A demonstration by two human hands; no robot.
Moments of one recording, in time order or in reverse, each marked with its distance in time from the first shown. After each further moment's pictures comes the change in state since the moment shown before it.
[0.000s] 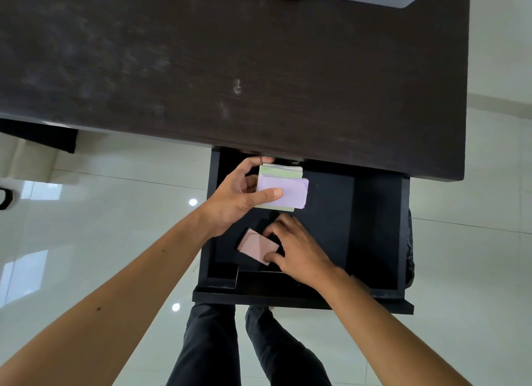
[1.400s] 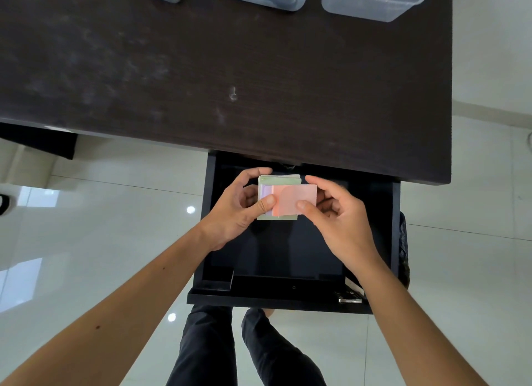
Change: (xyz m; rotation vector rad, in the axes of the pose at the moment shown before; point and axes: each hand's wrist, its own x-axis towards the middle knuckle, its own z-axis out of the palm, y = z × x) left_hand -0.016 -0.006 0.017 0.032 0.020 0.104; right_hand -0.028 -0.004 -0.092 0.758 0.515 0.152
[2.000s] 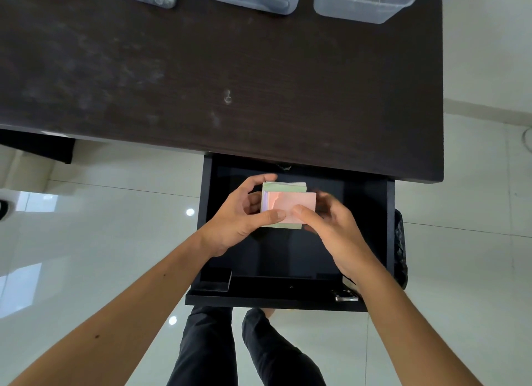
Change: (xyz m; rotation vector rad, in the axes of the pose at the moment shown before) left_hand -0.007 0.008 0.012 -0.017 -0.056 -0.076; right_hand -0.008 0.001 0.001 0.233 -0.093 0.294
